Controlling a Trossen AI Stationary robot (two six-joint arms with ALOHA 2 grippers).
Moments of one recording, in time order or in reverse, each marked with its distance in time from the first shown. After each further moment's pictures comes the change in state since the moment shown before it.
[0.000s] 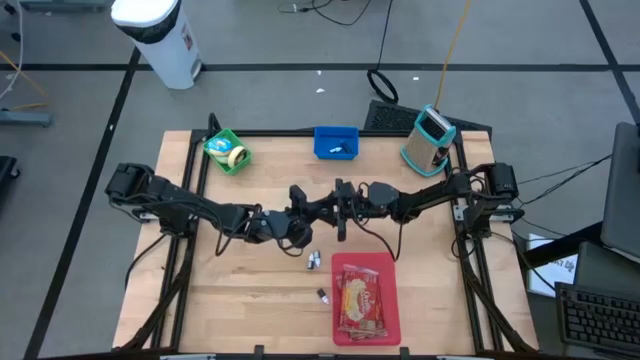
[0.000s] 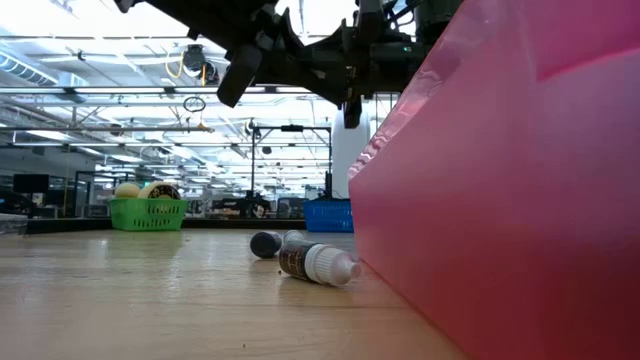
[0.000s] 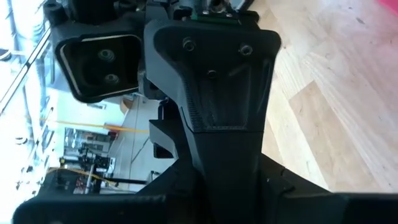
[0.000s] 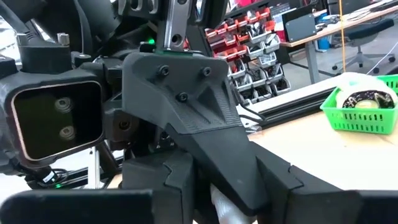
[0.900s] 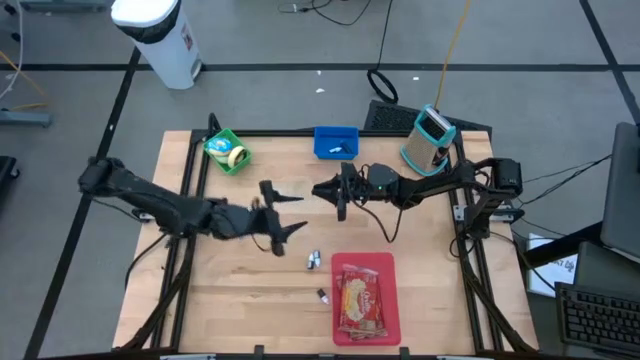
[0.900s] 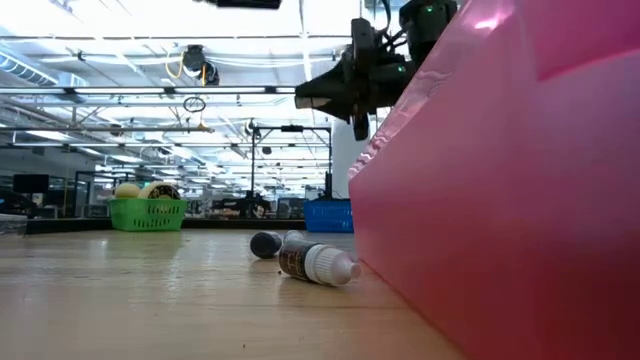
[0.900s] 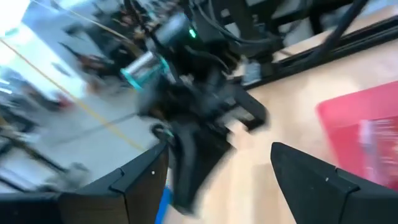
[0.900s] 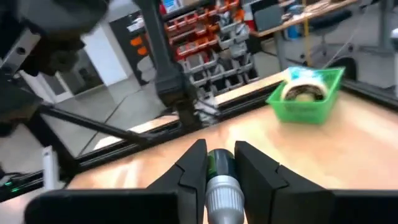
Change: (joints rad) left arm -0.108 -0.274 -0.032 -0.112 0.012 -0.528; right arm -0.141 -0.045 -0.003 -0.129 -0.072 -0.006
